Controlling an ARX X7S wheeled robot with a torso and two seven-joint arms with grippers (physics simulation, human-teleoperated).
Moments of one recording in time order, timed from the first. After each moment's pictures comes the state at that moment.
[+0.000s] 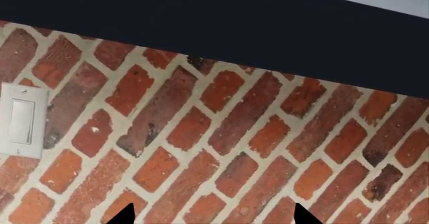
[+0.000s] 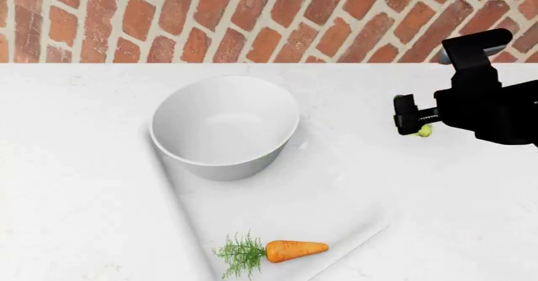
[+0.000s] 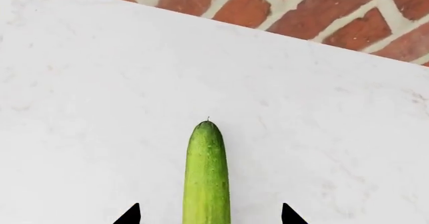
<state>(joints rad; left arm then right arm) -1.60 -0.78 0.56 0.24 -1.76 -0.70 -1.04 1.47 0.73 -1.02 0.50 1.14 0.97 0.13</state>
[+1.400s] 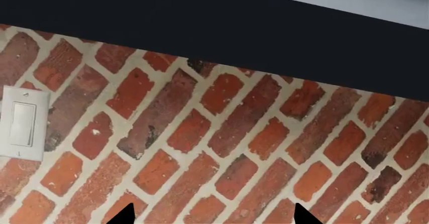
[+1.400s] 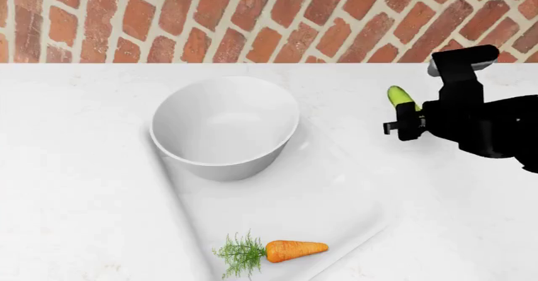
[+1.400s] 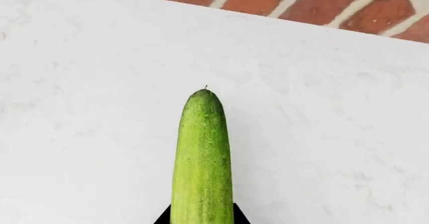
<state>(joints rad) -1.61 -0.78 0.56 0.25 -1.76 -0.70 -1.04 1.38 0.72 -0.97 0.49 1.19 0.91 0.20</state>
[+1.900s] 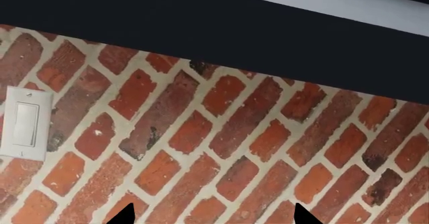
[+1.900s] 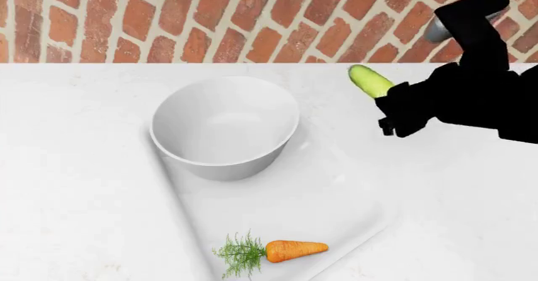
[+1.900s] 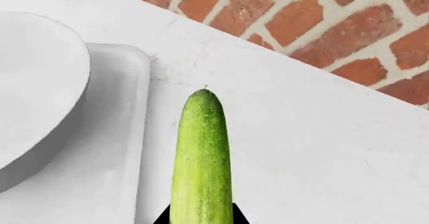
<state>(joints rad) -1.61 -0.79 0.56 0.25 -1.77 -0.70 -1.05 1.58 0.87 -0.88 0.04 1.53 1.24 0.22</state>
